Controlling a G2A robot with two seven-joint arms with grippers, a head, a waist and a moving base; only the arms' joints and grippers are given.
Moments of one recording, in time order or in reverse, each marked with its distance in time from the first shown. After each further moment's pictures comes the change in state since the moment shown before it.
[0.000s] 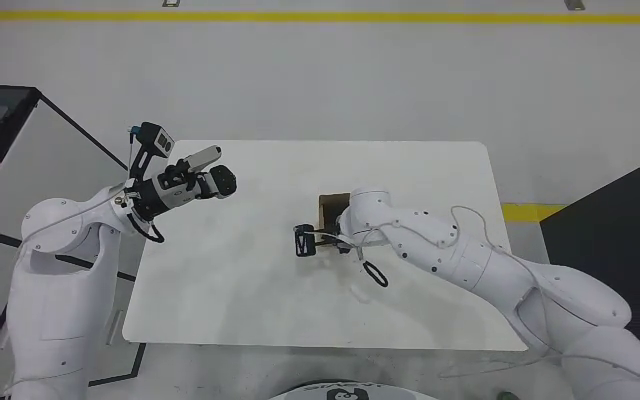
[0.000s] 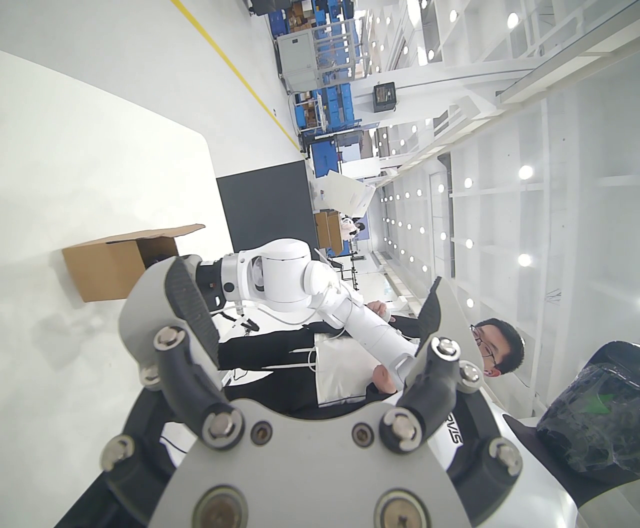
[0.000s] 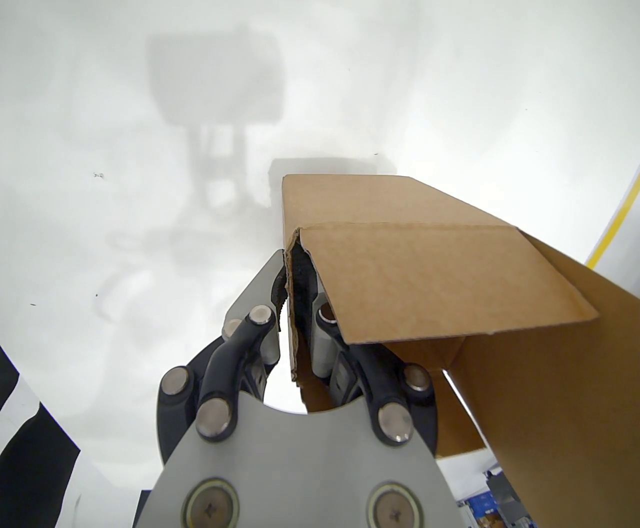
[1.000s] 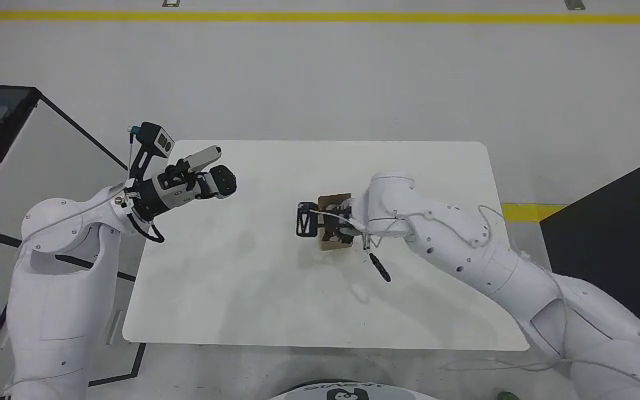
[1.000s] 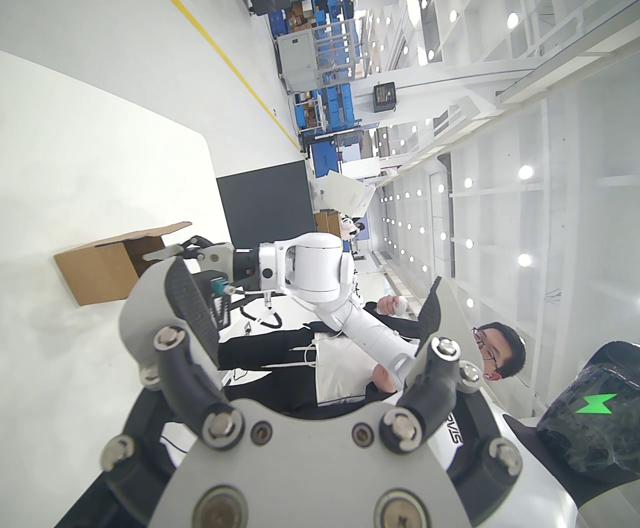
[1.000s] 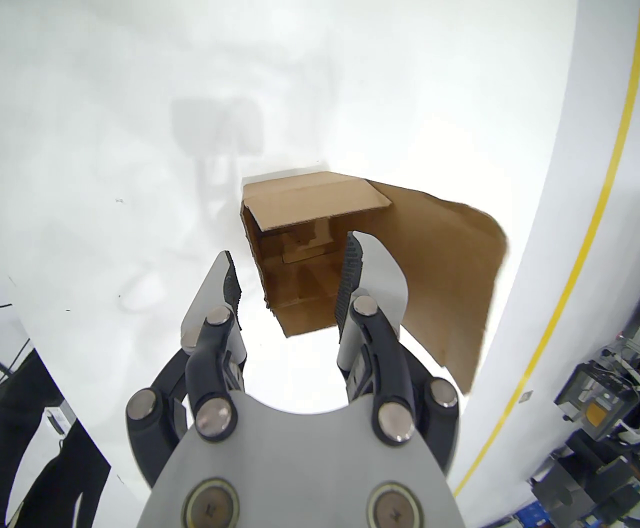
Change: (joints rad) left arm 0.000 0.000 0.000 0.000 0.000 0.000 0.000; right arm -0.102 0.088 0.265 -0.223 0.051 0.036 0.078
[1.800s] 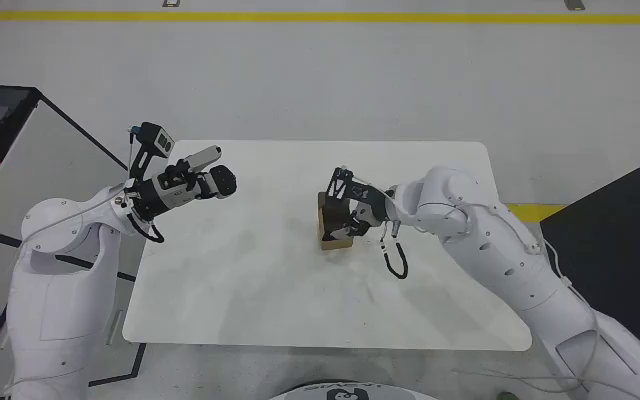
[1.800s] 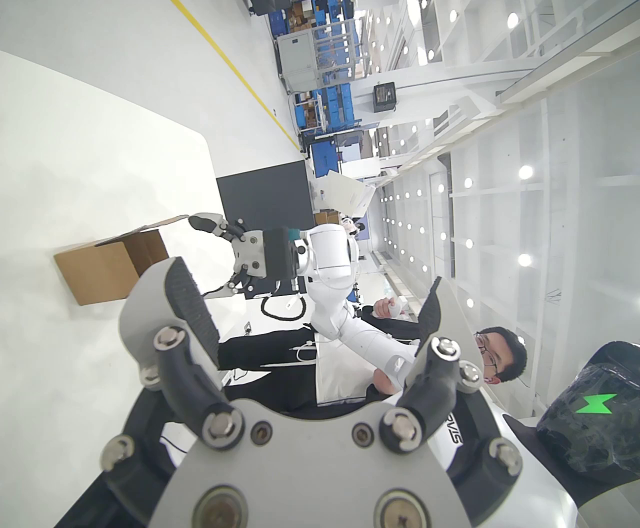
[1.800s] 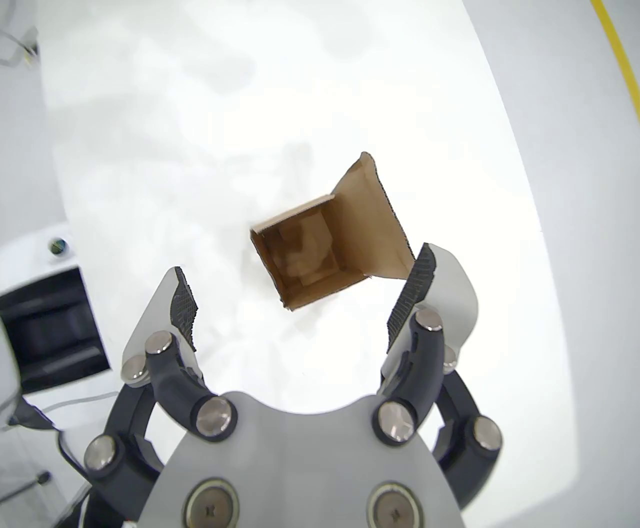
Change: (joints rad) left arm 0.000 0.000 0.000 0.000 0.000 0.000 0.000; right arm -0.203 0.091 0.327 -0.037 0.314 0.033 -0.185
